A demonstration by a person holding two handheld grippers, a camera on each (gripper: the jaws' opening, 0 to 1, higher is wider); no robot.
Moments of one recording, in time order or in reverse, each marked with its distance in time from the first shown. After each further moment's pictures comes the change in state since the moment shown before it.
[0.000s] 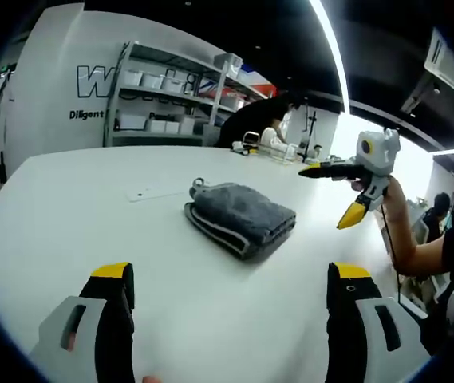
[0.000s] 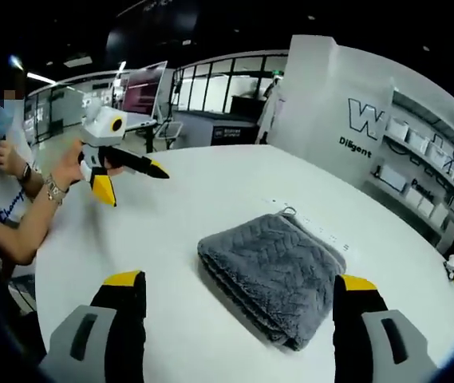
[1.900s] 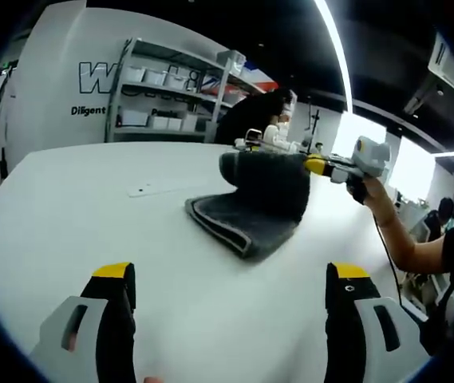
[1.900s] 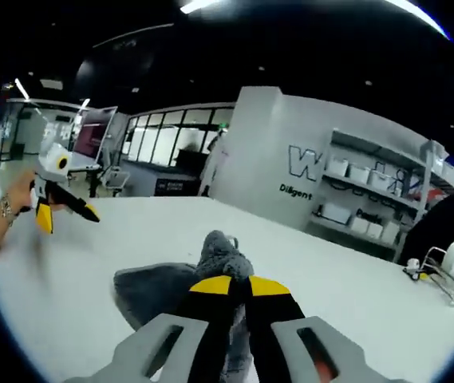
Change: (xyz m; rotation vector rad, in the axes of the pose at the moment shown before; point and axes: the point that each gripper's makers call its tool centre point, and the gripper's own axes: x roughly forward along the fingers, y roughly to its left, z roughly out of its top) left arm 0.008 0.009 -0.001 -0.015 0.015 0.011; right arm -0.040 -0.121 -0.008 0.115 -0.350 -0.386
